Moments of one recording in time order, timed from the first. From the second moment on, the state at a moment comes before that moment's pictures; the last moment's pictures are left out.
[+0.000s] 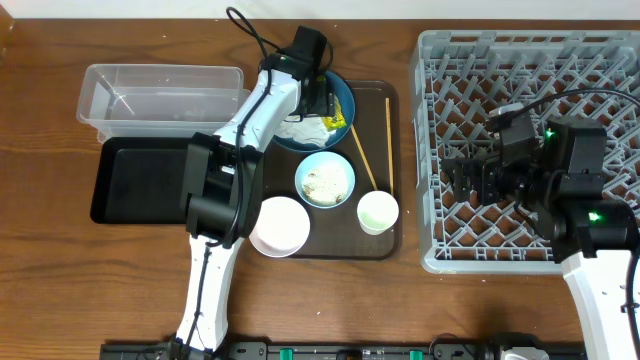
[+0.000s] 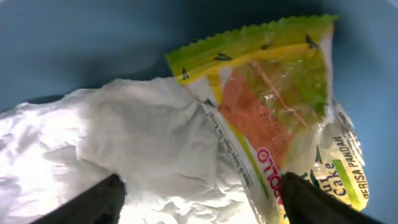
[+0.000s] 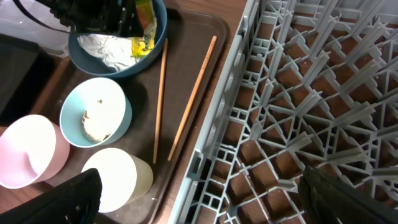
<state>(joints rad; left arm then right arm) -0.33 2.38 1.97 -0.82 -0.03 -0.38 0.02 1.12 1.04 -0.75 -0.37 -0.10</state>
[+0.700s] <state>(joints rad) -0.33 2.38 1.94 -0.82 -0.04 -0.38 0.02 1.12 1.04 -0.75 -0.37 -0.10</state>
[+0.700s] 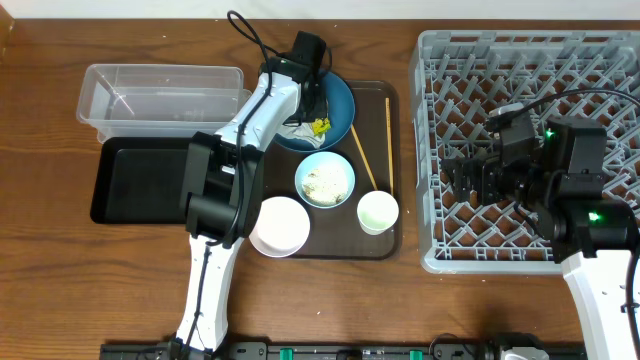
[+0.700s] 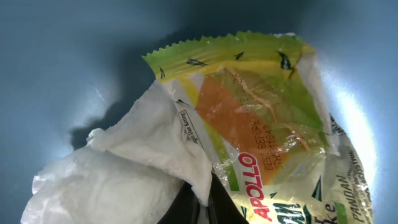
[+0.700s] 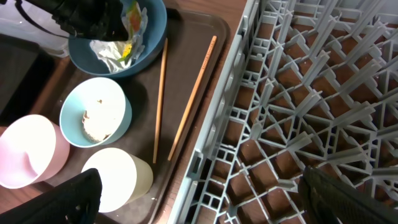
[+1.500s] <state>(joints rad) 0.03 1.97 1.94 -0.90 -0.04 -0.42 0.02 1.12 1.04 -0.75 -0.37 -0.10</state>
